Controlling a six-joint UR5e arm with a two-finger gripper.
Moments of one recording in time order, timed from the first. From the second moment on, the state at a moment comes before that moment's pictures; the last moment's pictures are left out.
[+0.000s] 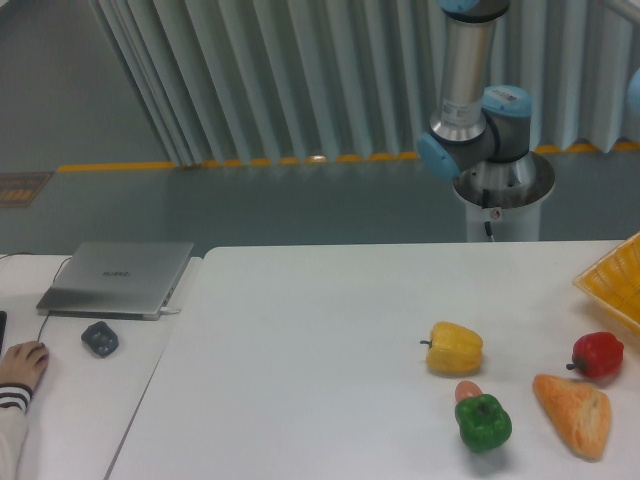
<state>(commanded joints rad) 2.71 -1.81 -1.58 -1.15 1.69 1.90</state>
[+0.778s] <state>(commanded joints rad) 2.71 -1.81 -1.61 -1.15 1.50 1.60</state>
